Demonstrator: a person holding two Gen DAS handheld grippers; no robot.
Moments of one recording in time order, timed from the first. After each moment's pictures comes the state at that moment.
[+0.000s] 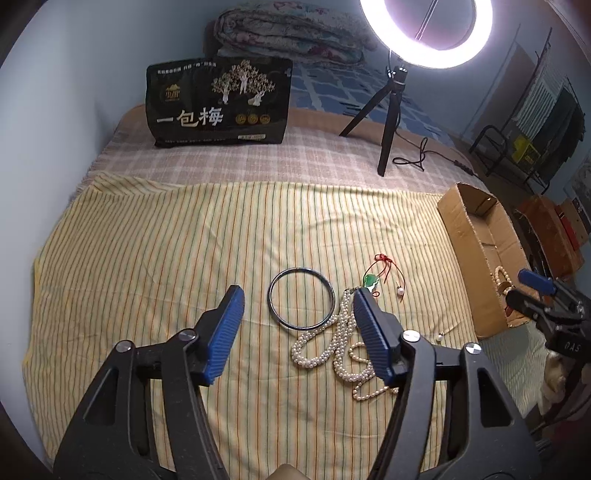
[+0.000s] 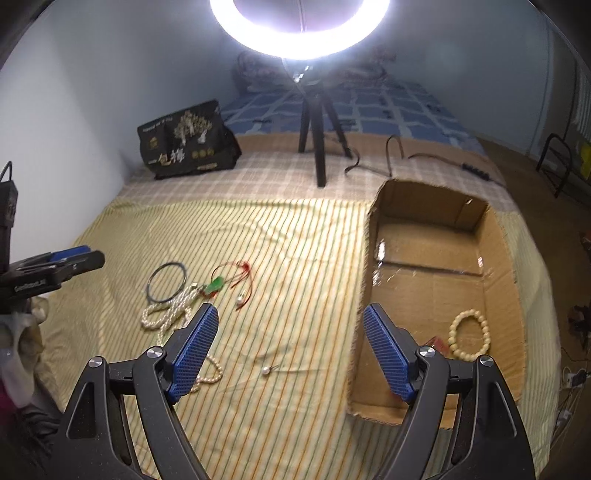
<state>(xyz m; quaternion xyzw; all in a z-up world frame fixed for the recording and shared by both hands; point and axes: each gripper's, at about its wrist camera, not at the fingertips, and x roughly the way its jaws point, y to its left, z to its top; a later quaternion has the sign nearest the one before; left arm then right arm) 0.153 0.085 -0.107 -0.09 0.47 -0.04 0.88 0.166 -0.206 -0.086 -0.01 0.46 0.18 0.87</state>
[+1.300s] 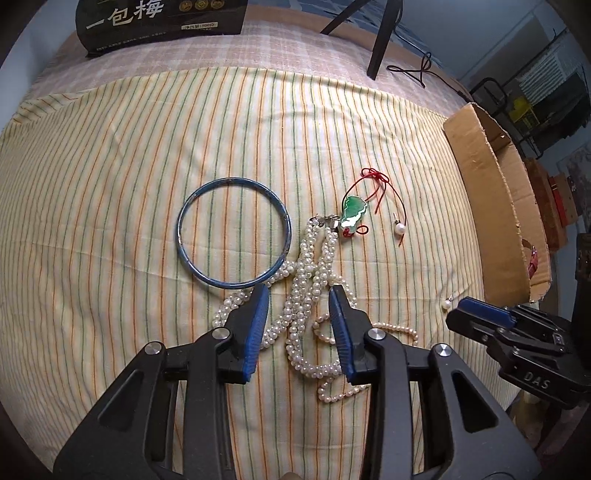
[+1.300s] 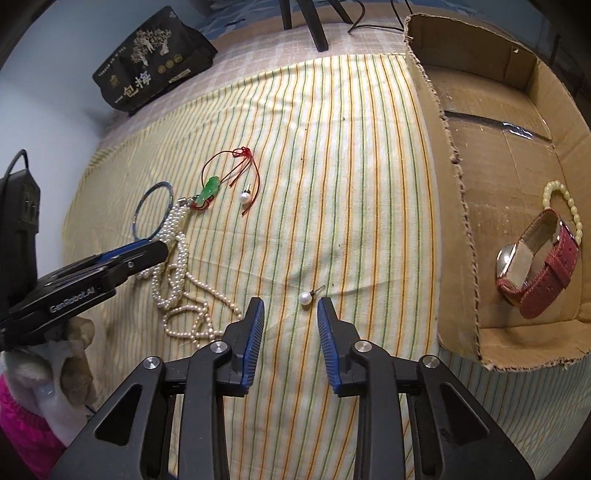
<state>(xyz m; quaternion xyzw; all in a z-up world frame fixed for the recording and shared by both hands) 0.187 0.038 -0.196 -0.11 0.60 -0.09 0.79 0.178 -0.178 -0.176 0.07 0.63 0.16 0.76</state>
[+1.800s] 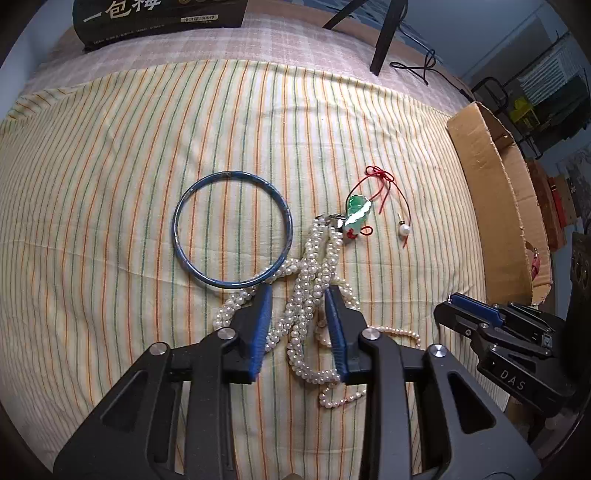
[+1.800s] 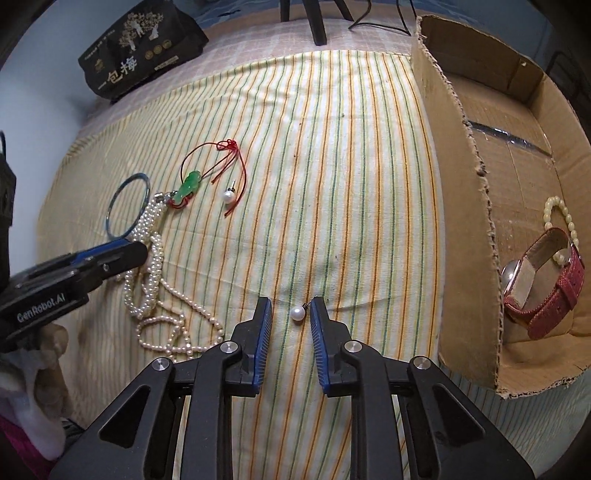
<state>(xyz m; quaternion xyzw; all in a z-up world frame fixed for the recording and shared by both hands) 0.192 0.039 -0.204 -0.11 0.60 -0.09 0.78 0.184 -0.161 -0.188 0.03 0.63 0.13 0.76</state>
